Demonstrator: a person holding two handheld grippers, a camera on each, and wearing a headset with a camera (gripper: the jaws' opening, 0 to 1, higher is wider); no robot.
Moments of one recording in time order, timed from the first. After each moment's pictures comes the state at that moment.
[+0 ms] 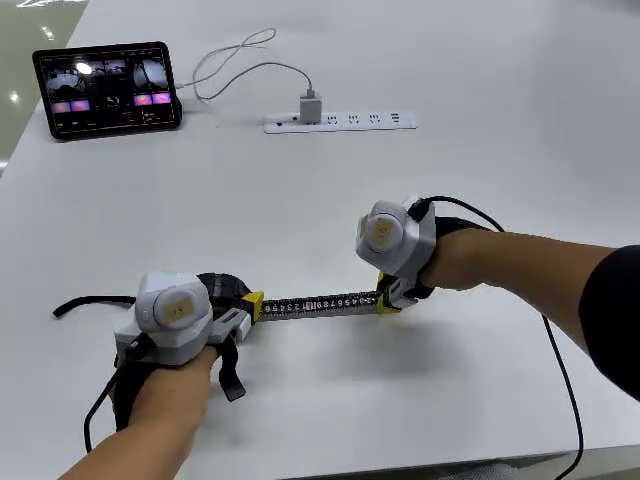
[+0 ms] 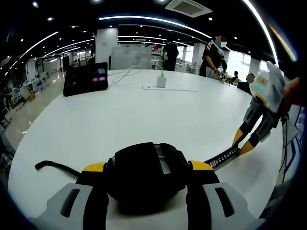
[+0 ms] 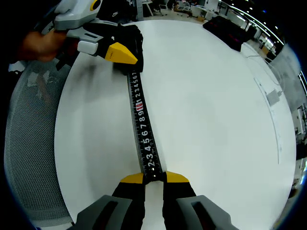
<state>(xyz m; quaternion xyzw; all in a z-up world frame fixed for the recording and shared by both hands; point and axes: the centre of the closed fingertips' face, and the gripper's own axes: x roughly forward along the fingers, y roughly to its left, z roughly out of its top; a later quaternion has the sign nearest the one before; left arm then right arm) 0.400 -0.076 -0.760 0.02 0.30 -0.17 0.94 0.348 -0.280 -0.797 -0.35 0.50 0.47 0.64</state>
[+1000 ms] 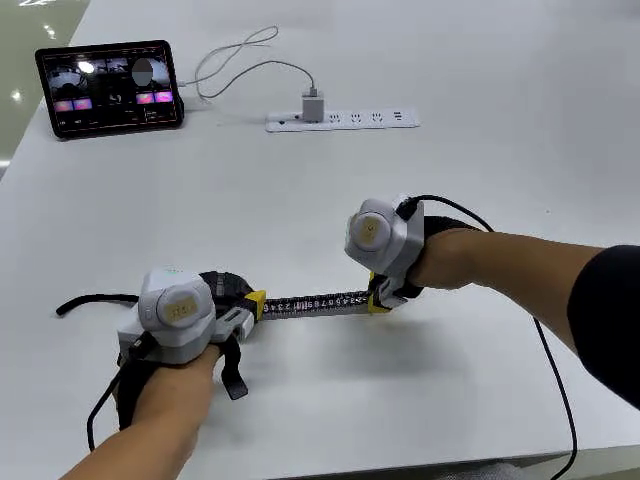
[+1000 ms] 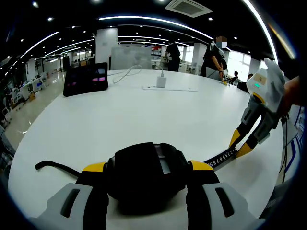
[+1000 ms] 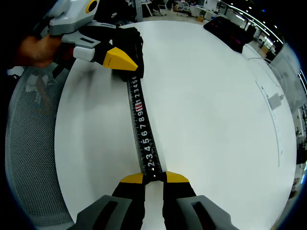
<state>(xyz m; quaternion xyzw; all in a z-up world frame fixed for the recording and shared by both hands) 0.400 -0.076 -0.759 0.02 0.30 -0.17 0.94 0.350 -0.264 -0.796 -0.34 0.50 0.47 0.64</state>
